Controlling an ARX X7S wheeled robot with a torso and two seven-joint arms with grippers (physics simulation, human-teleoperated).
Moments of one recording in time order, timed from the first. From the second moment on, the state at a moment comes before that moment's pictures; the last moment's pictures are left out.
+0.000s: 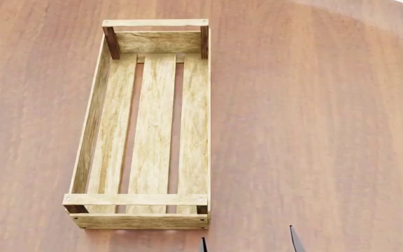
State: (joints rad) left arm -0.29 -0.56 -0.85 -0.44 -0.99 -0.58 -0.49; right arm -0.06 0.44 -0.48 -0.26 -0.17 -0.52 0.56
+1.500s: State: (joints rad) left arm -0.39 -0.58 -0.75 -0.70 -0.84 -0.45 -0.38; right arm -0.04 0.45 -0.50 -0.25 -0.17 -0.51 0.57
